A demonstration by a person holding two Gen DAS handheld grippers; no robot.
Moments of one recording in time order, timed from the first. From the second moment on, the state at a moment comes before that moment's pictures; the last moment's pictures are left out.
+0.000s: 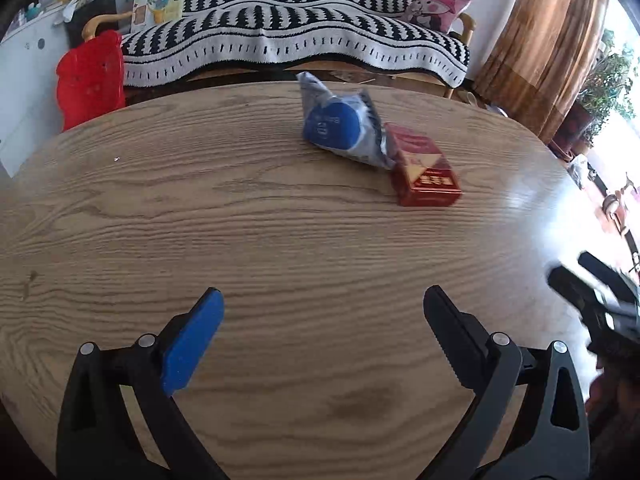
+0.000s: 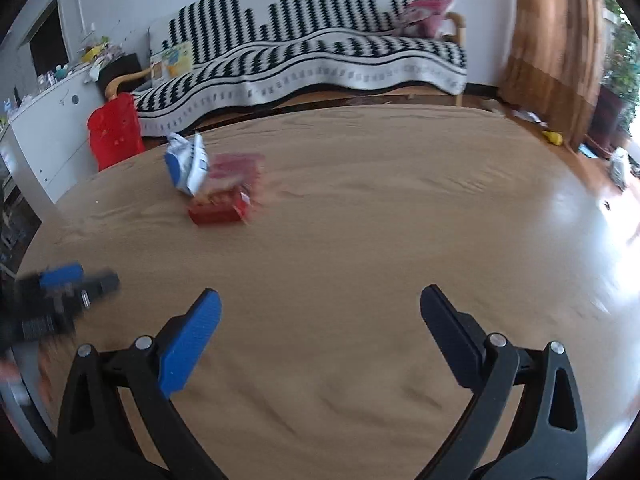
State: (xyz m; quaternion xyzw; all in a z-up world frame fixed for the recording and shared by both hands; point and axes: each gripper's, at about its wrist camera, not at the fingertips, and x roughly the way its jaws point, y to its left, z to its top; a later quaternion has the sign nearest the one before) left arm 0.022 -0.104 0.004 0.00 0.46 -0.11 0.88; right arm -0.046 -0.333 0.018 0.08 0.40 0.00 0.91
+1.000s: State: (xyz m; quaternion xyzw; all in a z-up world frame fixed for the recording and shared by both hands) left arm 0.139 -0.142 0.011 -0.03 0.45 -0.11 0.89; right arm 0.112 -0.313 -0.022 0.00 0.45 0.02 0.89
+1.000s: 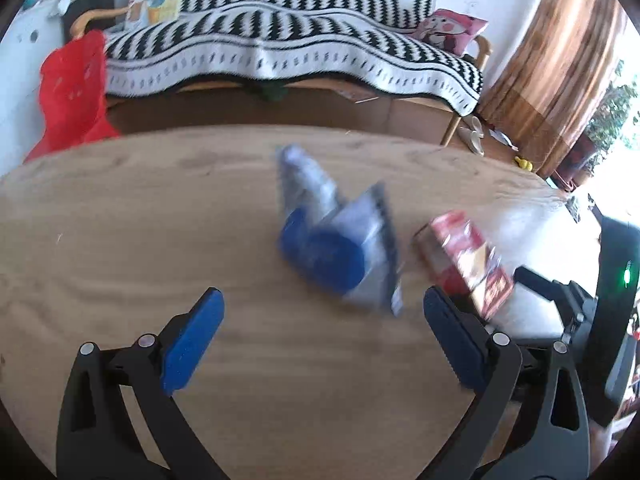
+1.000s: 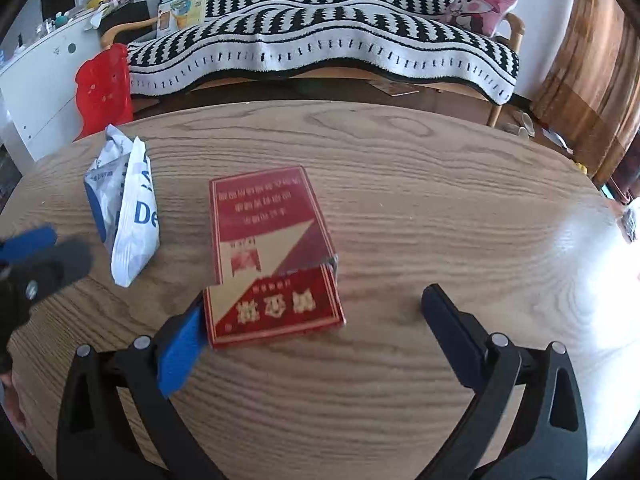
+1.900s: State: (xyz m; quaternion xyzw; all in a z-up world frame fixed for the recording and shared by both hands) left arm 0.144 -0.142 -0.011 -0.01 0.45 -0.13 0.89; right arm 0.107 -0.289 -0.013 -0.04 0.43 0.04 0.90
